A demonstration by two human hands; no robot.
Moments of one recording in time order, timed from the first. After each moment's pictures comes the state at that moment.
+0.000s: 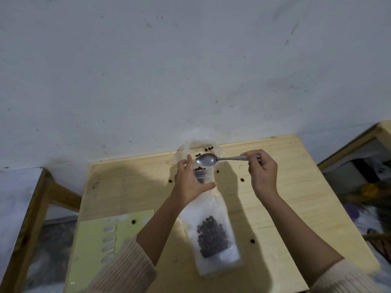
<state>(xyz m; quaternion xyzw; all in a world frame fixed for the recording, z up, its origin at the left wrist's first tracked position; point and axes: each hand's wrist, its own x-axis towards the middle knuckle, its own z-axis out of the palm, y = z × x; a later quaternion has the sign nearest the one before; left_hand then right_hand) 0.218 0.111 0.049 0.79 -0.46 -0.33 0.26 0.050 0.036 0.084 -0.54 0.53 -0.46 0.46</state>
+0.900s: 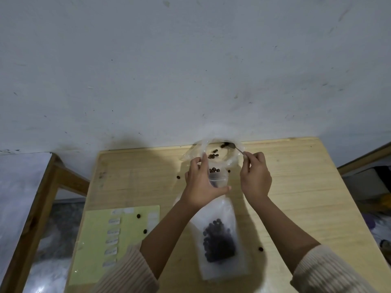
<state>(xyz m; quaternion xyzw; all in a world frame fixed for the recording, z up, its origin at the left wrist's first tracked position) 0.210 0.113 0.043 0.78 -0.46 -0.33 0.27 0.087 0.026 0.031 -0.71 0.62 -0.27 0.21</state>
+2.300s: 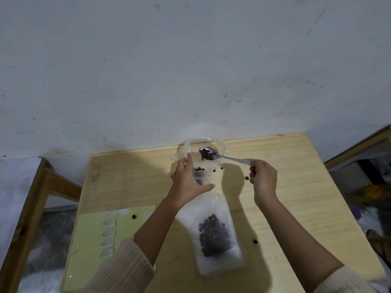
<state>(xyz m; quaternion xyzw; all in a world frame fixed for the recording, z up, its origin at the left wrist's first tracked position) 0.228 0.121 0.038 0.78 -0.47 -0.32 0.25 0.061 0.039 0.068 -0.37 0.62 -0.41 0.56</state>
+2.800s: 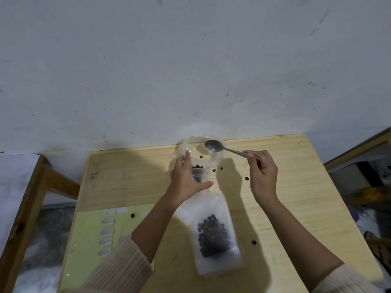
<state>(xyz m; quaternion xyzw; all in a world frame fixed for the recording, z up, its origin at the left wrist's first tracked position) 0.234 0.118 0.035 0.79 -0.46 -0.32 0.27 0.061 0.038 0.064 -0.62 0.51 -0.44 0.41</state>
